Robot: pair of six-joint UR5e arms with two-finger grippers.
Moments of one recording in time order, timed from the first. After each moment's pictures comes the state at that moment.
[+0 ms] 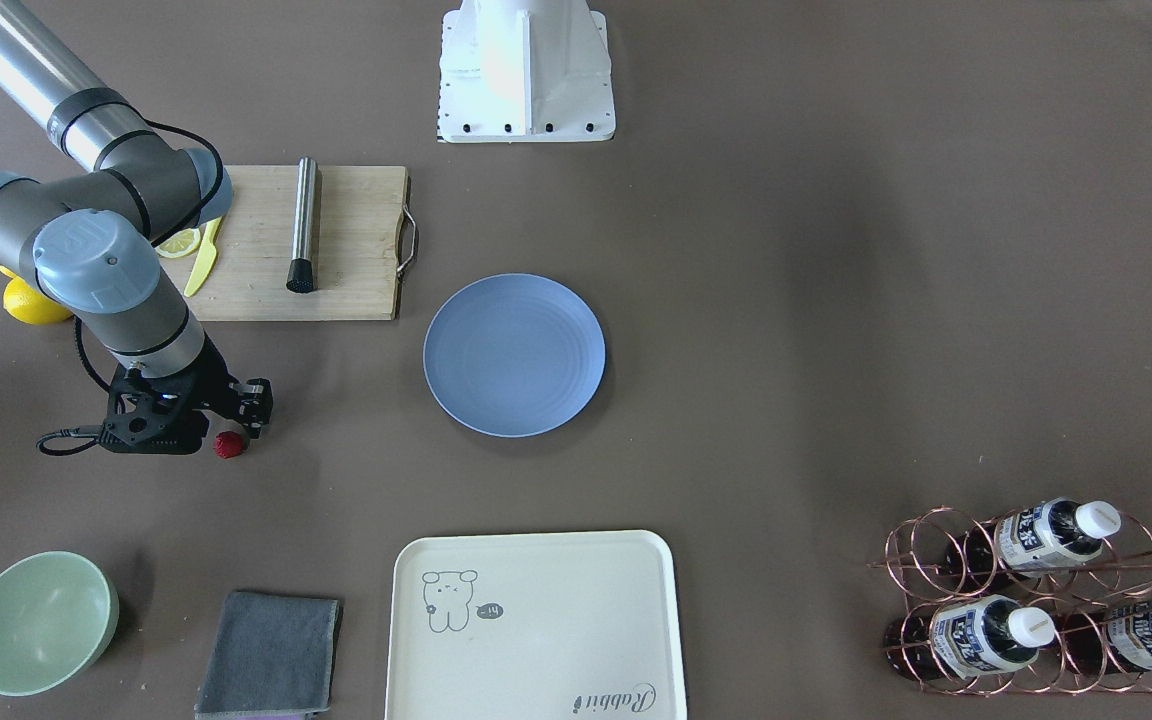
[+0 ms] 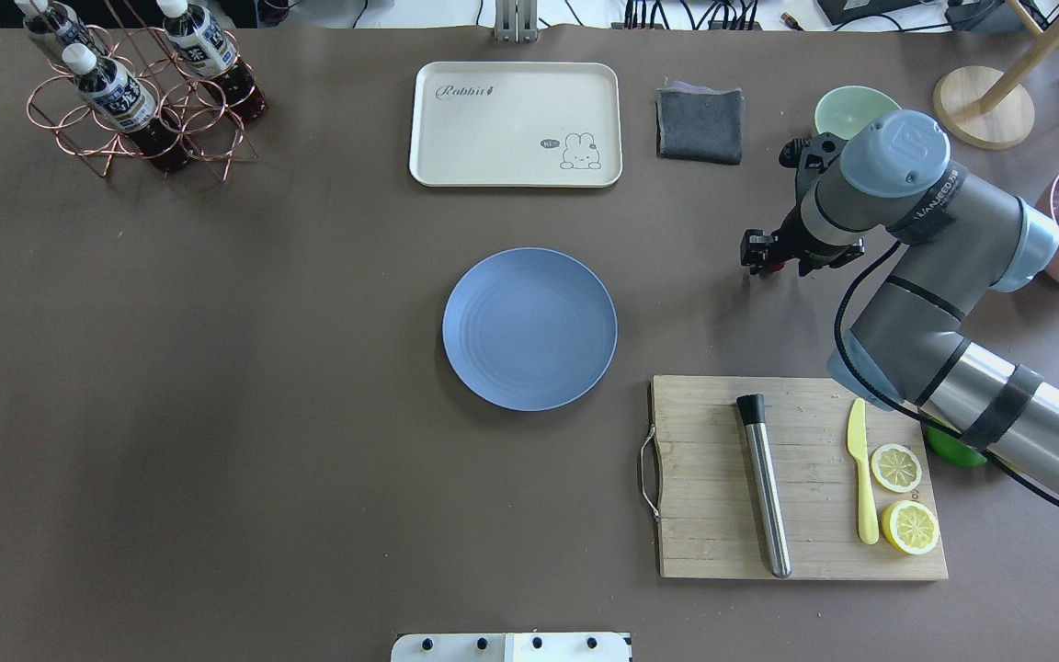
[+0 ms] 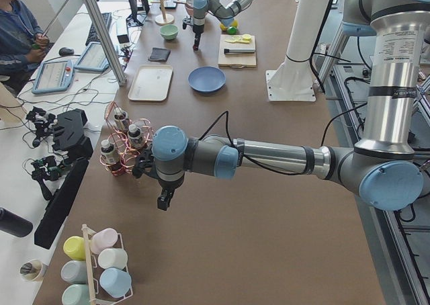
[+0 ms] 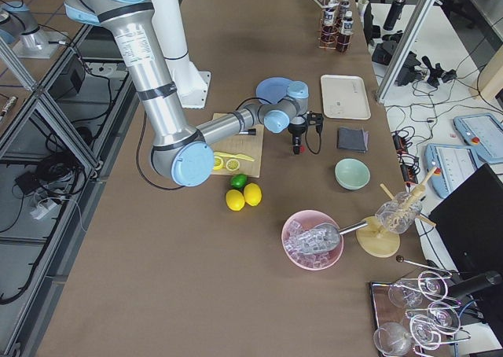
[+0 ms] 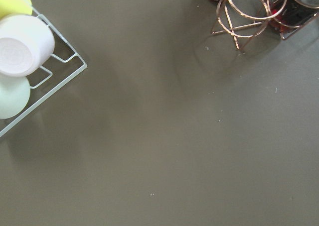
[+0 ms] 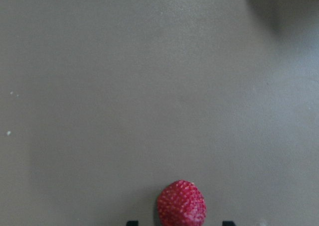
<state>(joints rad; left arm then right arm) -1.63 -1.59 -1.63 -1.65 -2.40 0.15 0.80 -1.17 1.49 -1.24 1.97 1.01</state>
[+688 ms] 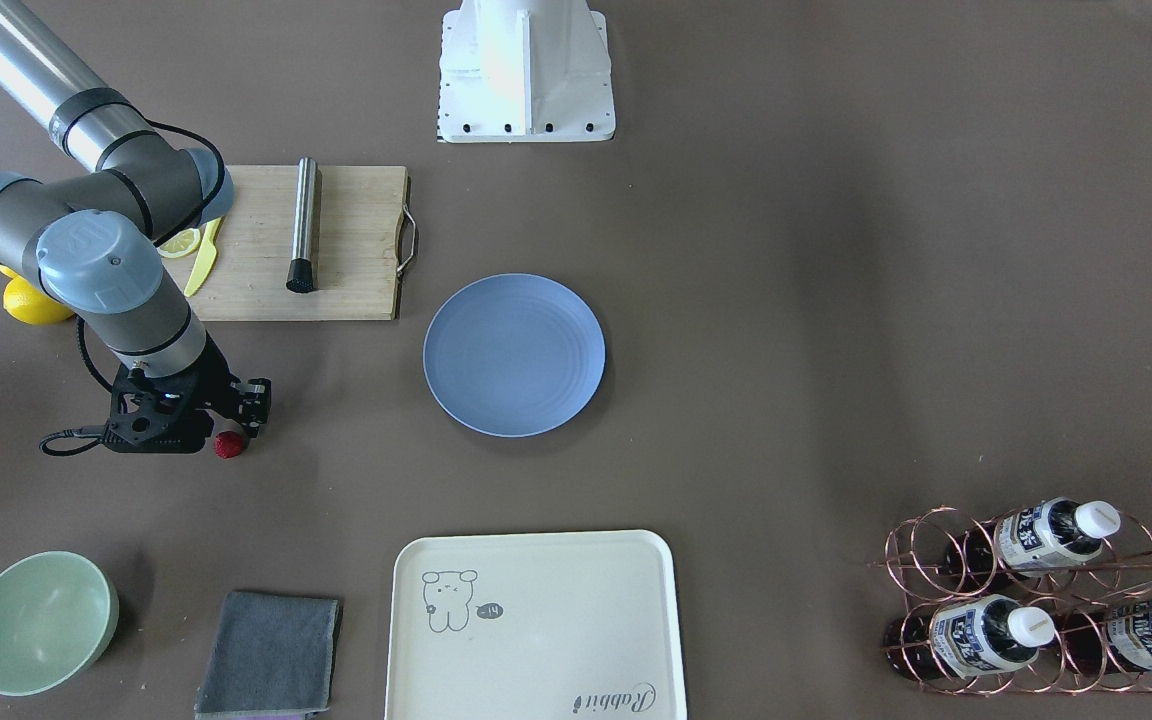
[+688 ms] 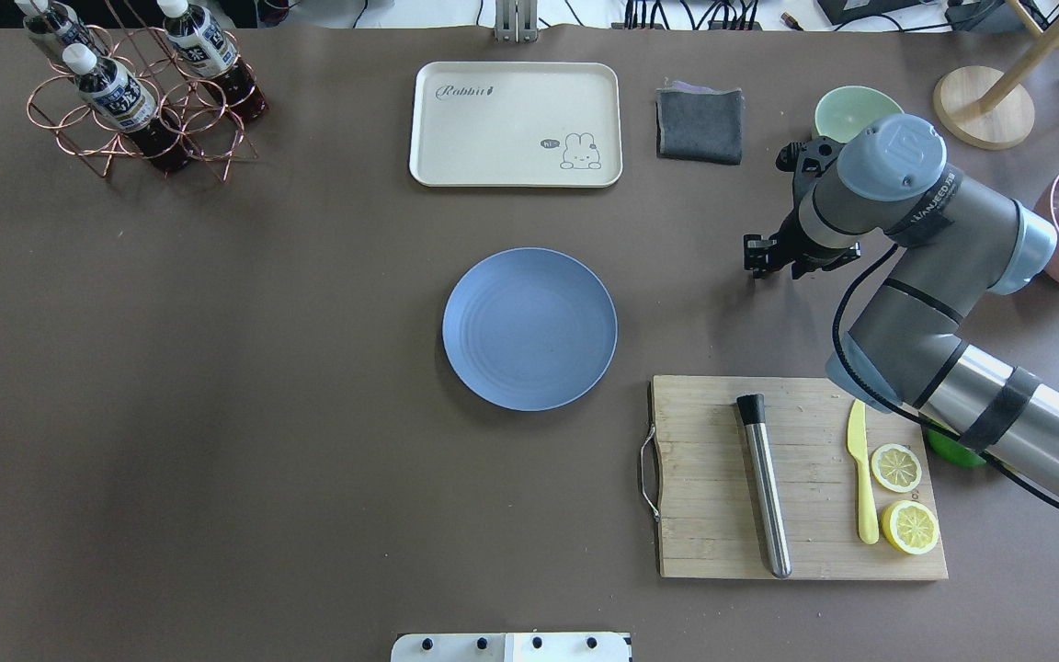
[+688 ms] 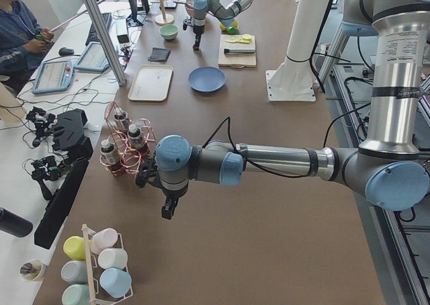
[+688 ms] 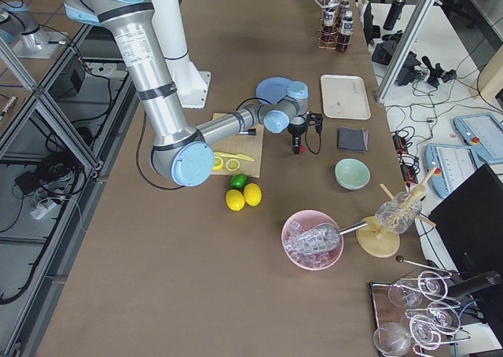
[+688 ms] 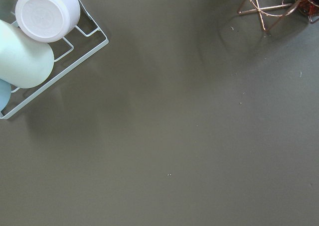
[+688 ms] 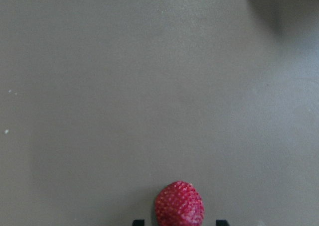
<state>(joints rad) -1.63 -1.58 -1.62 -1.65 -2.40 0.18 0.81 -1.17 1.49 -1.24 1.97 1.00</state>
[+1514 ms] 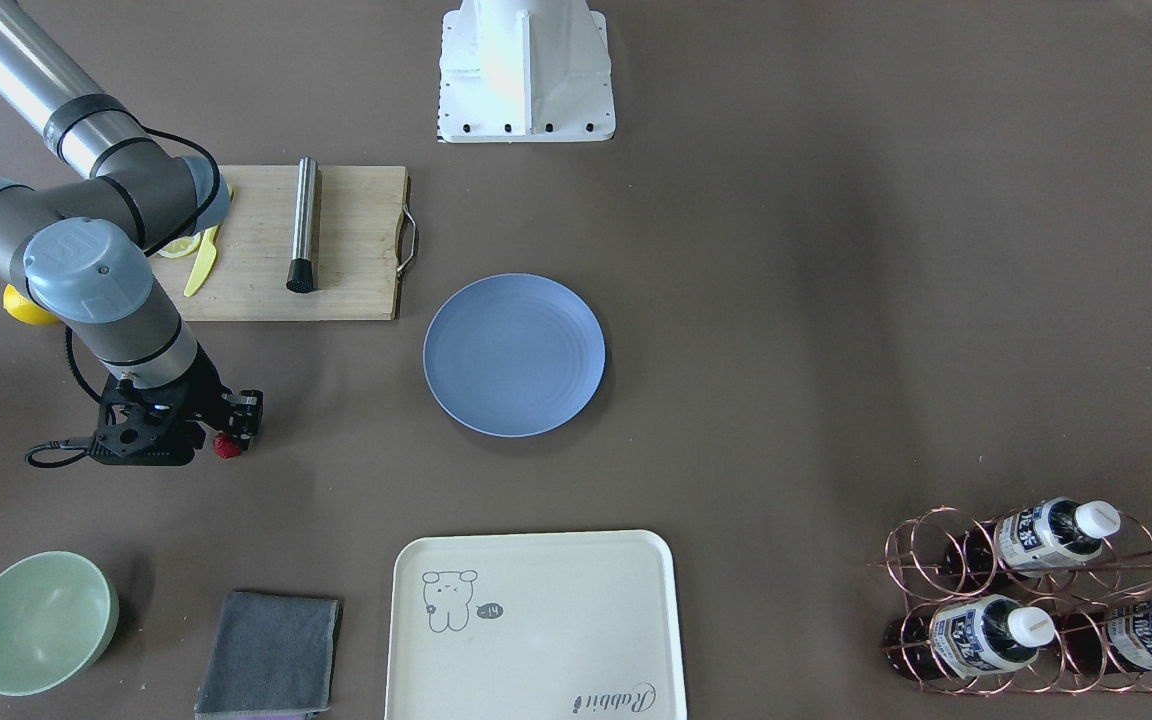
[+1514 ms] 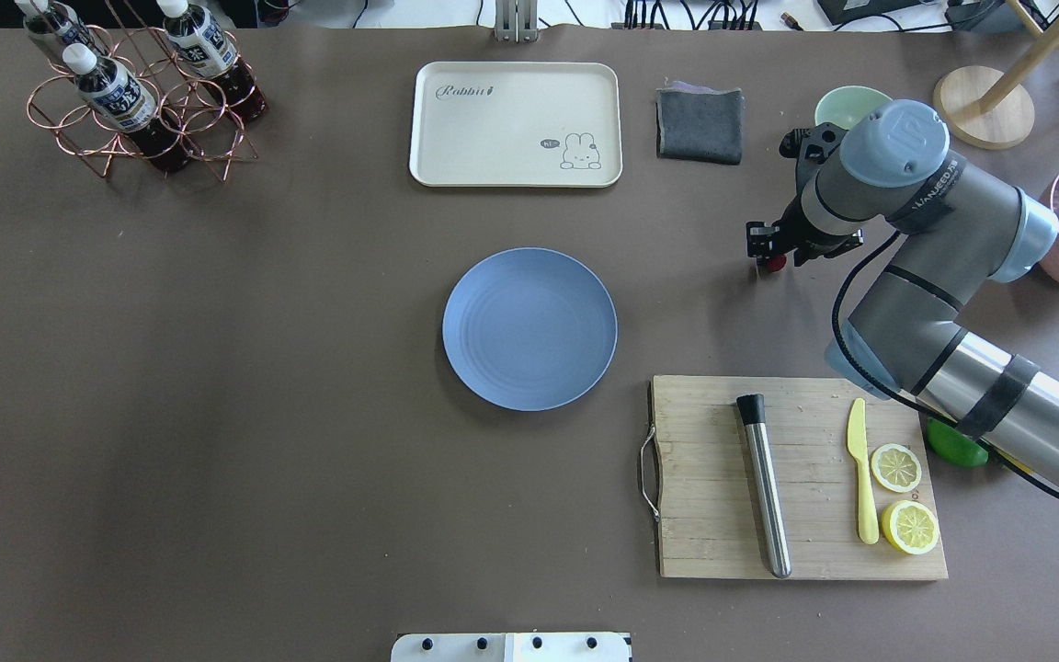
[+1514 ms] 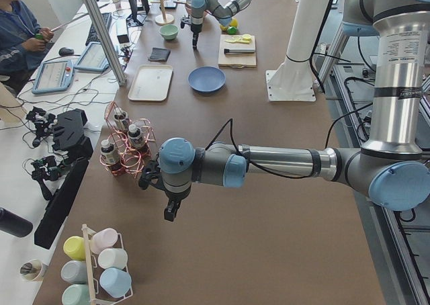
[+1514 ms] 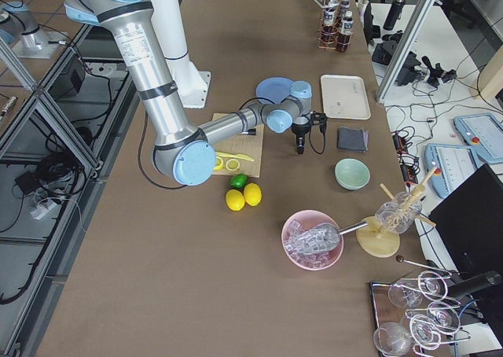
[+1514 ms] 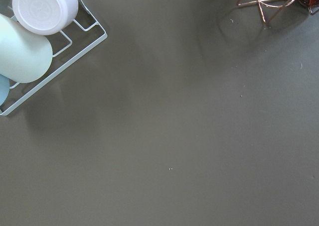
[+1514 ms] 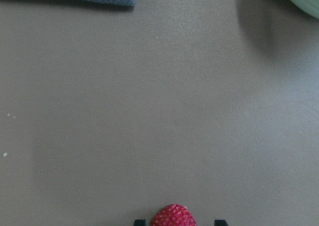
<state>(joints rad) -1.64 -1.56 -1.63 -1.66 -2.40 0.19 0.82 -1.16 1.47 -1.24 1.96 0.99</state>
